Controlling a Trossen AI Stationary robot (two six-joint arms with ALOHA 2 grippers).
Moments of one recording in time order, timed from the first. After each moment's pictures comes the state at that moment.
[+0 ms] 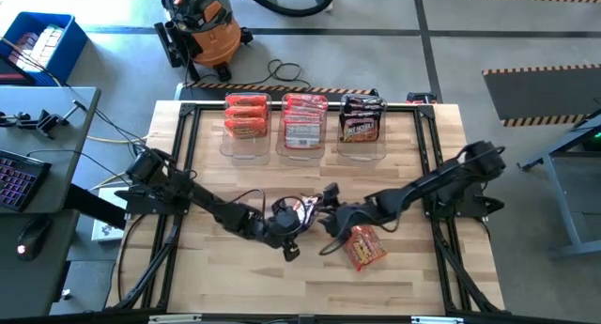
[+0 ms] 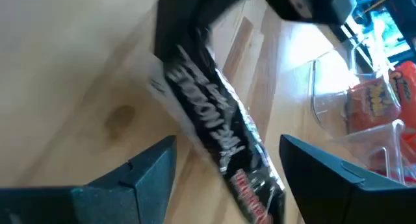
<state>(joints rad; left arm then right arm) -0.42 1.82 0.96 0.18 -0.48 -0.57 0.33 1.65 0.85 0.09 0.41 -0.48</state>
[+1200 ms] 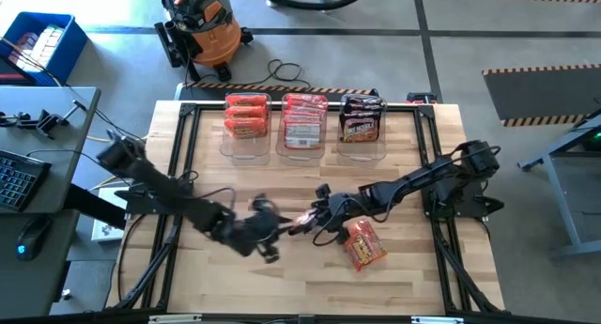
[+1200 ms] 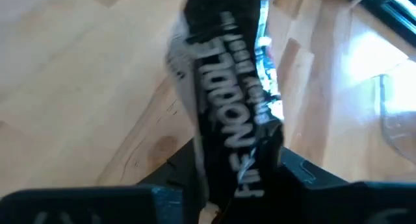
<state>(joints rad) -0.55 1.54 0.96 -0.03 -0.71 -0.46 0.23 1.69 0.88 0.12 0.09 -0.43</state>
